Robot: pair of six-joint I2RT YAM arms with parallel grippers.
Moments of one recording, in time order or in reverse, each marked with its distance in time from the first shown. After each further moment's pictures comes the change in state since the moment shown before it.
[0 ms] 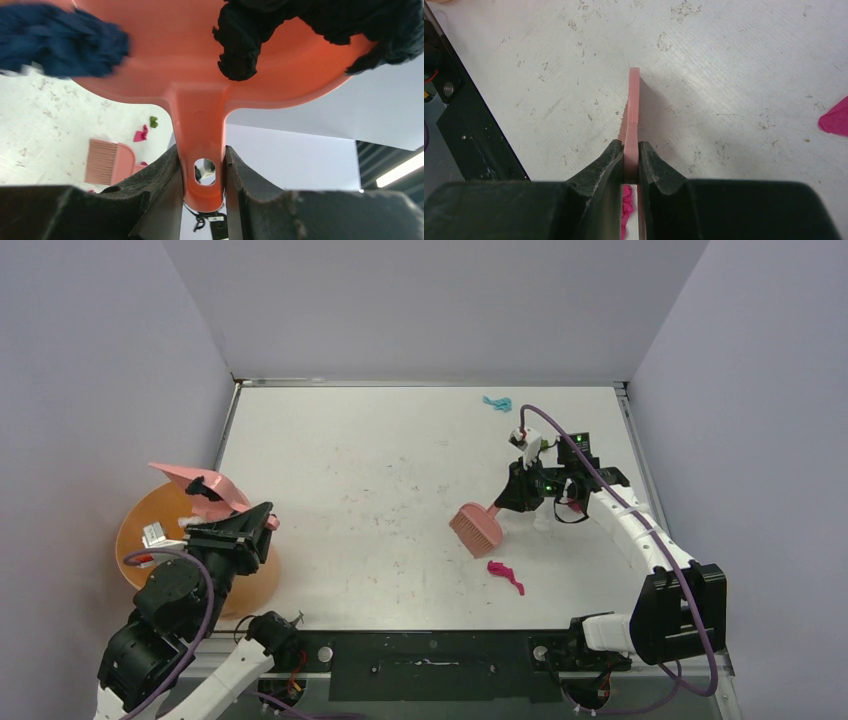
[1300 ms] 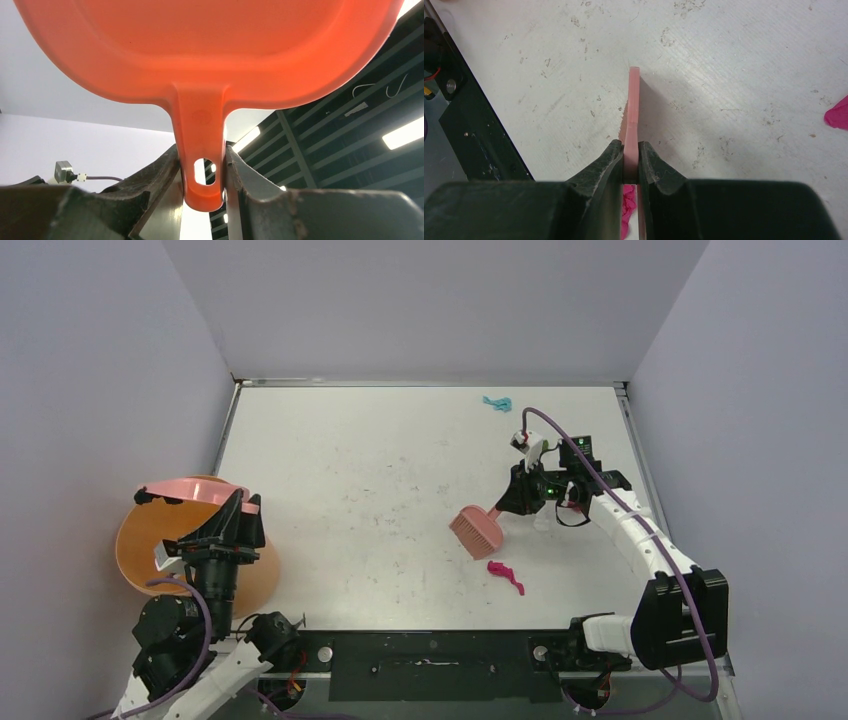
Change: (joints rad) left arm -0.188 -0.303 -0.373 0.613 -0.245 -0.234; right arm -0.011 -0.022 -0.023 -0.006 -0.013 -0.006
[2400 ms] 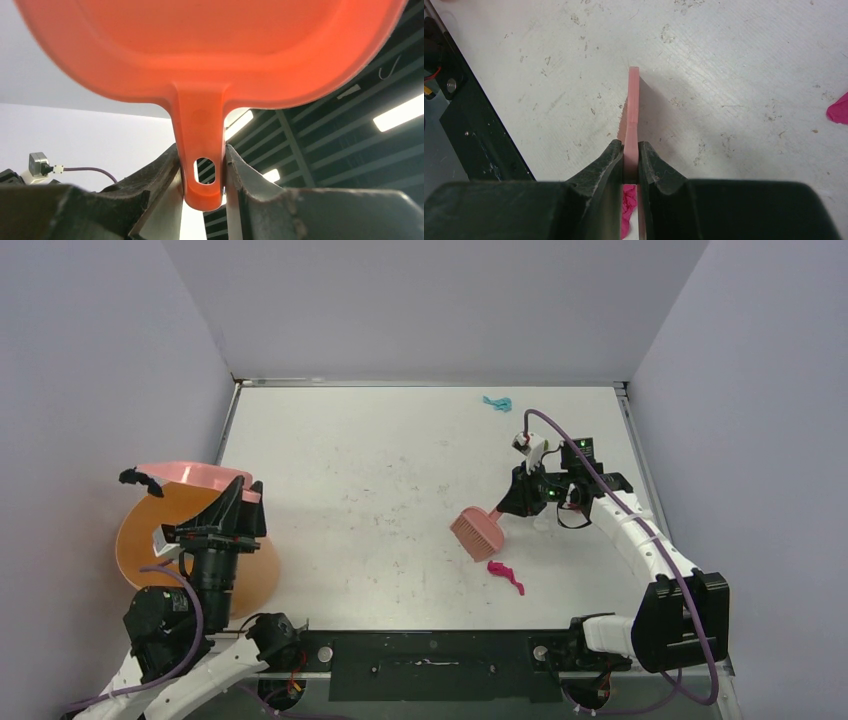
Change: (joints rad) left arm -0.160 0.058 0.006 0.190 -0.096 0.108; right arm -0.005 -0.013 -0.012 -0.005 -0.003 -0.001
